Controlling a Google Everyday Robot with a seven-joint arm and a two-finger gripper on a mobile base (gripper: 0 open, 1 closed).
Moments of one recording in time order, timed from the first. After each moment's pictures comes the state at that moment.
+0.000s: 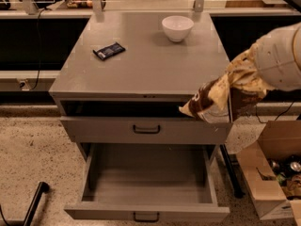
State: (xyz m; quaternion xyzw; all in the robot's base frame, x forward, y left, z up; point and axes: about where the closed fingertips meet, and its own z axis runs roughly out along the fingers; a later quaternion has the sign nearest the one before) arm 0.472 -0.181 0.970 -0.82 0.44 -0.23 0.30
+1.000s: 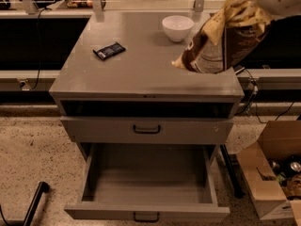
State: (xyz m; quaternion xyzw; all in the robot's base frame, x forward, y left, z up) arm 0.533 -0.167 1.072 -0.79 0.44 -0.27 0.33
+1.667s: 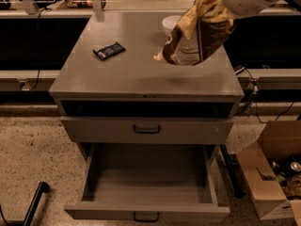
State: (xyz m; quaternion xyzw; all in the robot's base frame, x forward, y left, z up) arm 0.579 -0.122 1.066 -0.79 0.39 -0.28 0.38
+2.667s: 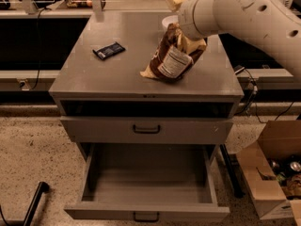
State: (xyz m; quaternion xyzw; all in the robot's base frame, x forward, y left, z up) arm 0.692 -0.068 0.980 -0.77 0.36 -0.32 0.42
